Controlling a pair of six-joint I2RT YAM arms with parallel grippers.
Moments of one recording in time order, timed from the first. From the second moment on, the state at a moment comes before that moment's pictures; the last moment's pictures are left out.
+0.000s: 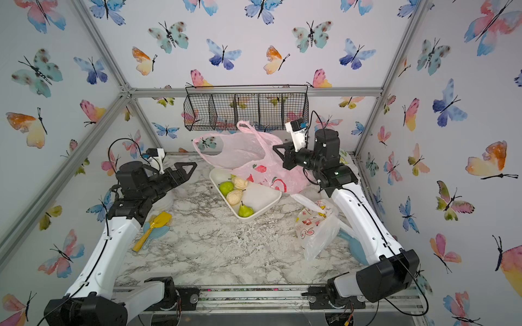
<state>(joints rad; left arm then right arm) 0.01 1.08 1.00 -0.18 0.61 -0.65 0.38 1.41 1.47 -0.24 -0.62 0.17</state>
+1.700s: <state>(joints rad) 0.06 1.09 1.32 -0.56 0.11 -0.41 0.78 1.85 1.42 -0.58 -0.16 0.36</state>
